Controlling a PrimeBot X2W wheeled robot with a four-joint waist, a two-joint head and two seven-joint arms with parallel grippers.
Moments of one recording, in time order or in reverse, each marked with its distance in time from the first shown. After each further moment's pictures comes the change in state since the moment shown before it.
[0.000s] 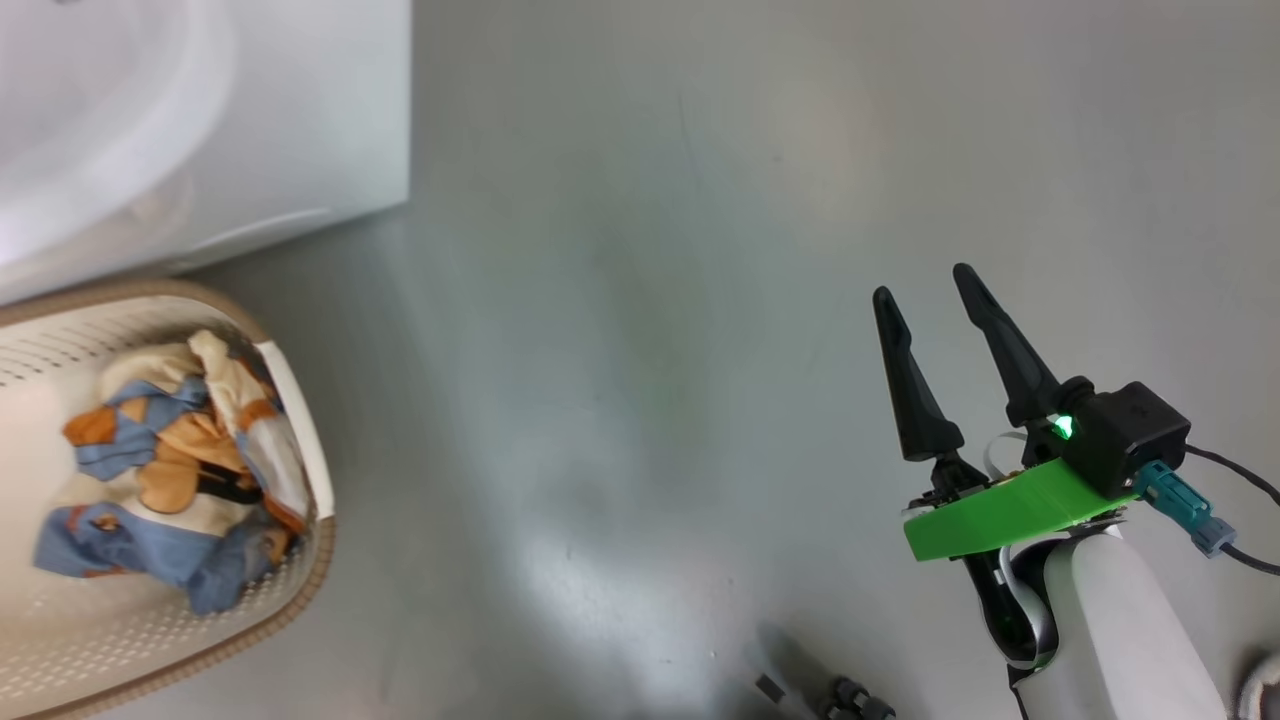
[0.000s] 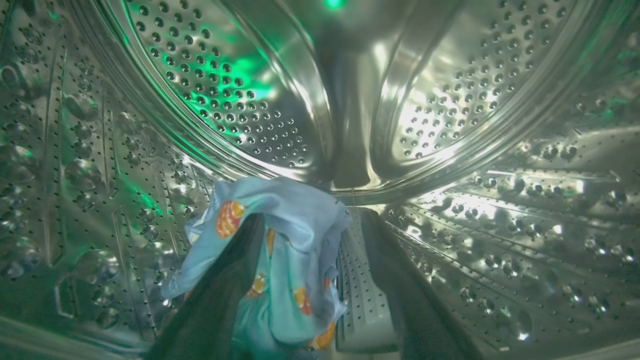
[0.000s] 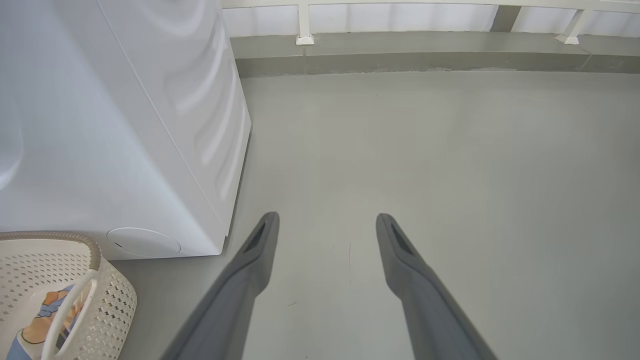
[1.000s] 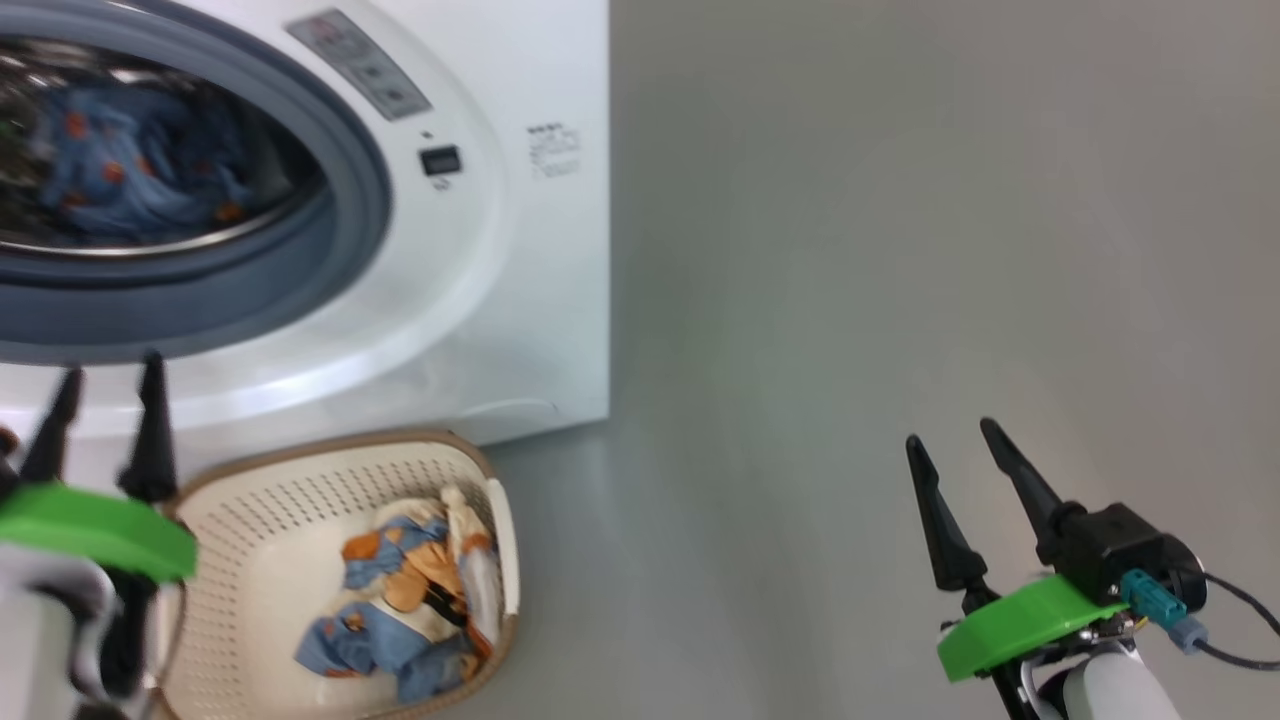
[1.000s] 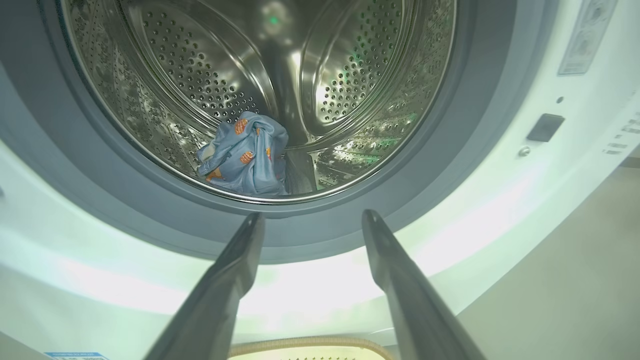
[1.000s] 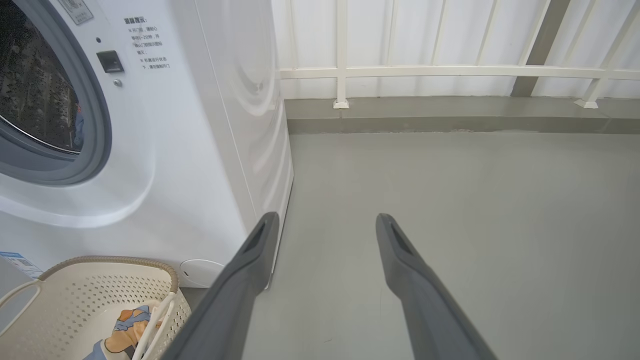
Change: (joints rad) left arm 0.885 -0.298 0.209 -0.473 0.139 0.021 -0.004; right arm 0.163 -0.003 -0.074 0.090 -0.105 0.000 0.000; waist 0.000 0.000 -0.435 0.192
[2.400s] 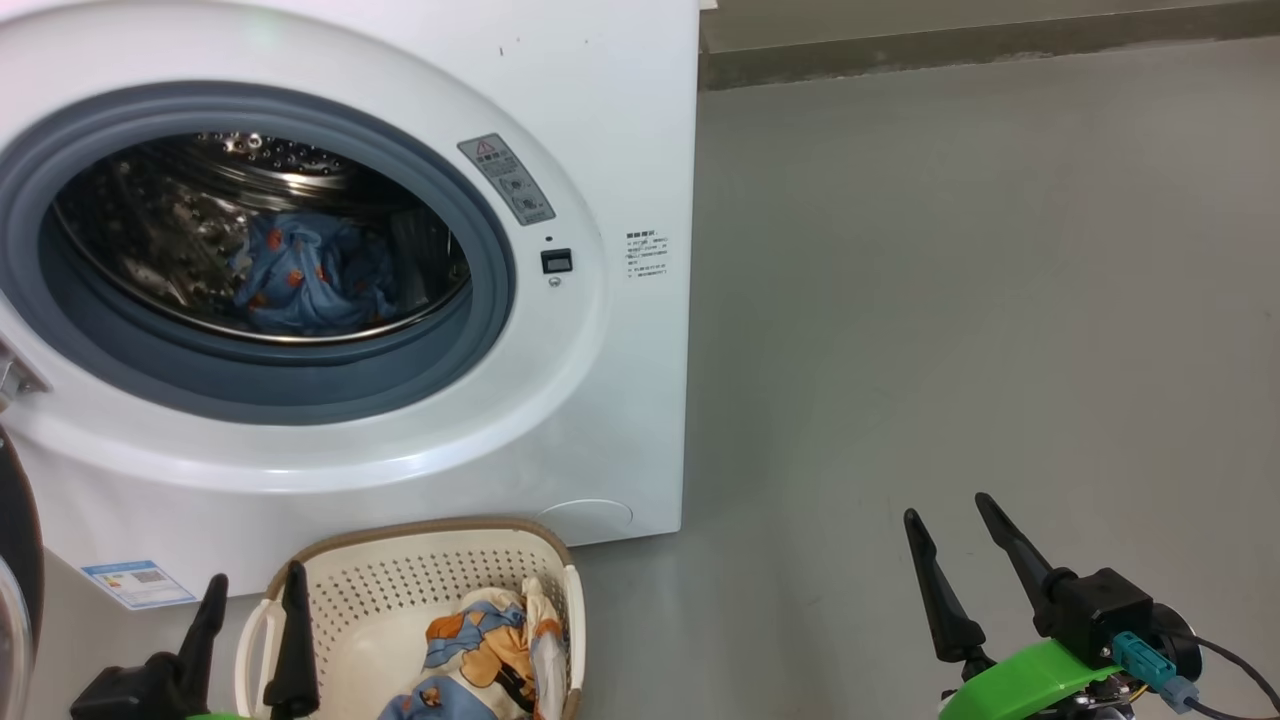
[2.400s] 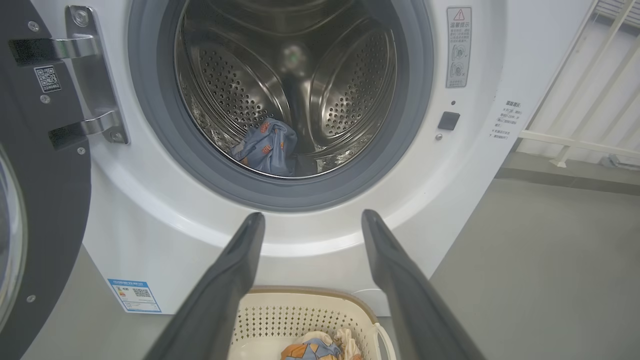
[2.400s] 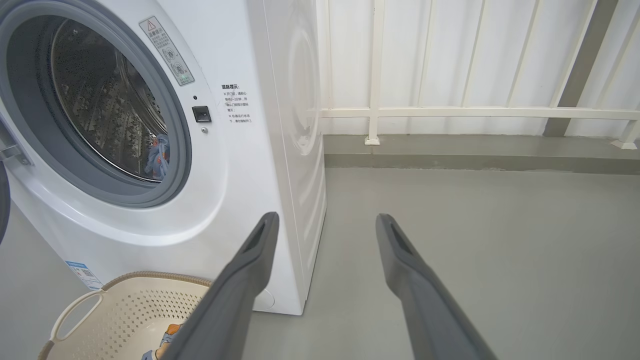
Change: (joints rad) left arm 0.495 -0.261 0.147 -0.361 0.239 -0.017 0.000; right arm 0.112 0.000 0.008 0.008 0.004 0.000 0.000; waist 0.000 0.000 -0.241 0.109
